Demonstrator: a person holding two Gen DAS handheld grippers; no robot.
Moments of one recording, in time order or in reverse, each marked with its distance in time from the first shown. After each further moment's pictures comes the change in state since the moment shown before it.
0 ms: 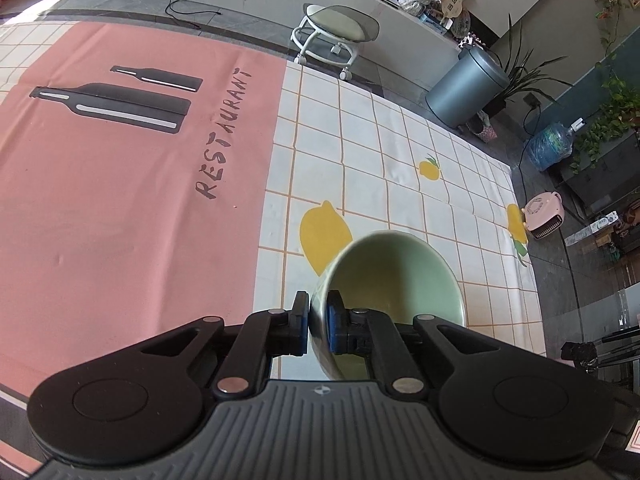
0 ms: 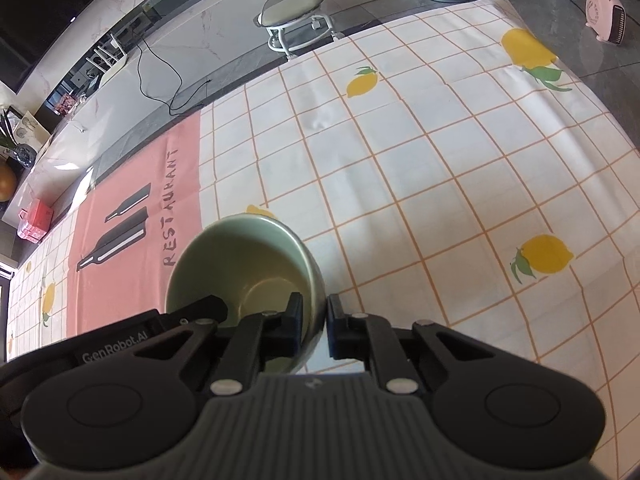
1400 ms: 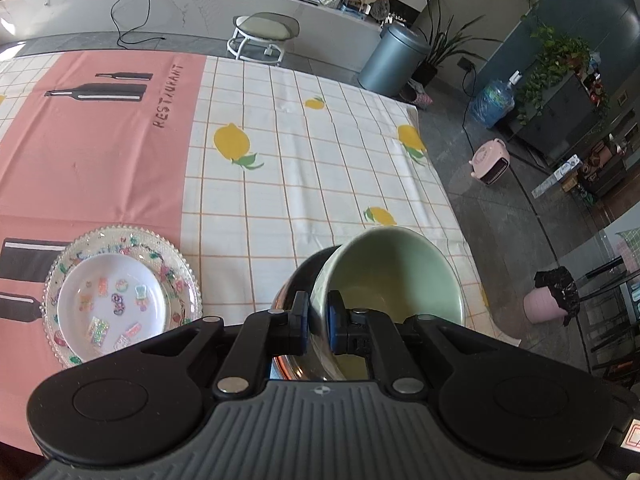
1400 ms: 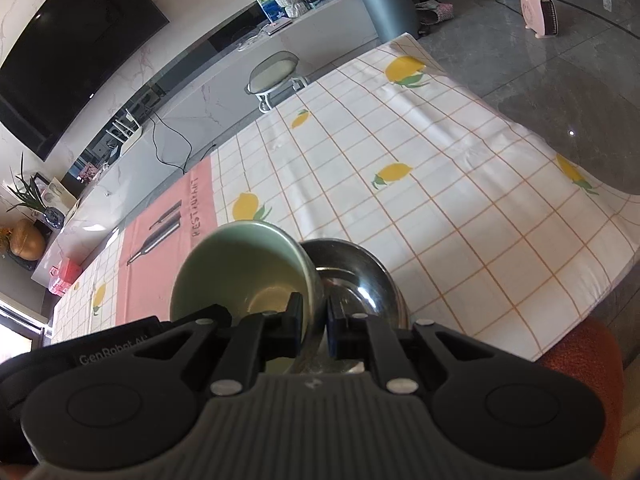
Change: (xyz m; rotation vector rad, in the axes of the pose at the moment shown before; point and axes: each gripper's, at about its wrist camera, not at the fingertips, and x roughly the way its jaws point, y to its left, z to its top) left arm -0.099 -0.070 -0.136 0.185 -0.013 -0.061; right arm -0.165 -0.077 -0.145 0.126 -0.188 0.059
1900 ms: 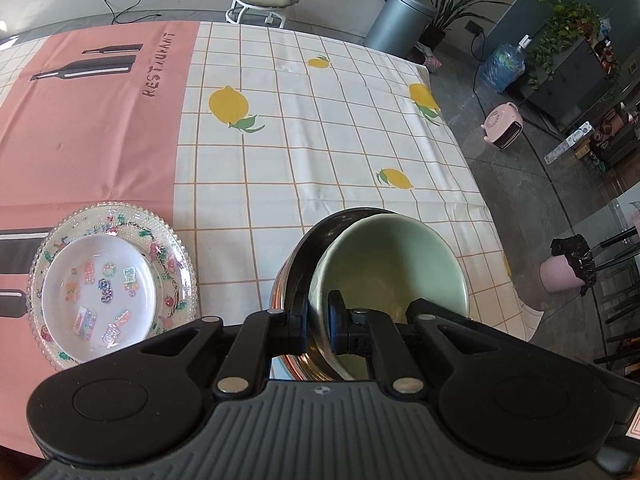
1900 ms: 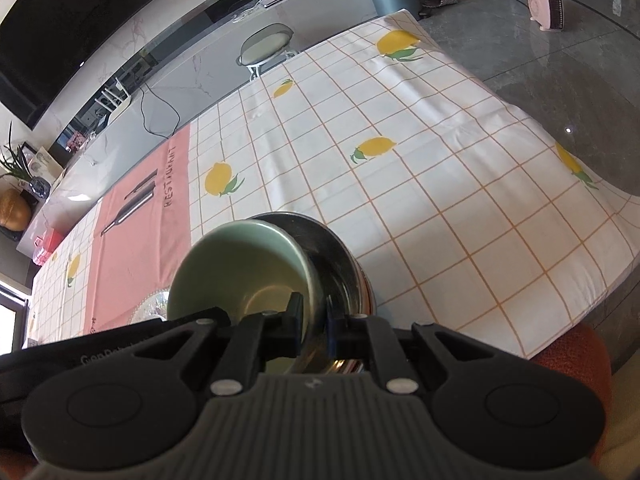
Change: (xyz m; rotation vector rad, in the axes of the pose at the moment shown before) left arm 0.026 -0.004 -0.005 0.036 0.090 0.043; right arm 0.027 -0.014 0.003 -0.069 0.071 -0.037
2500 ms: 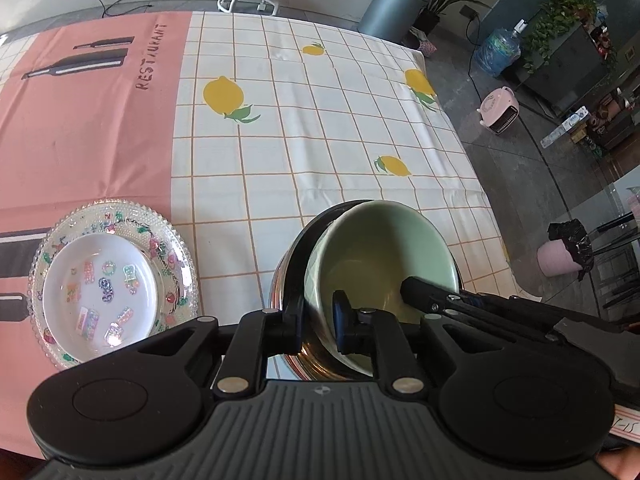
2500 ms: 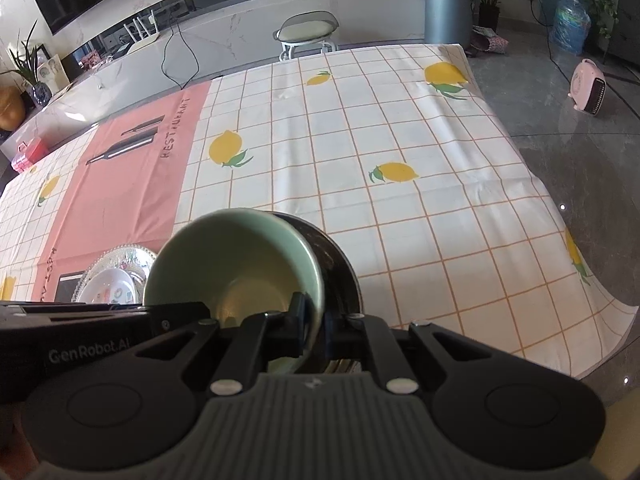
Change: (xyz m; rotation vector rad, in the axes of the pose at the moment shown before) left arm -0.001 0.006 0.006 0.002 0.056 -0.025; right arm 0.015 0.025 0.009 -0.308 0.025 -0.096
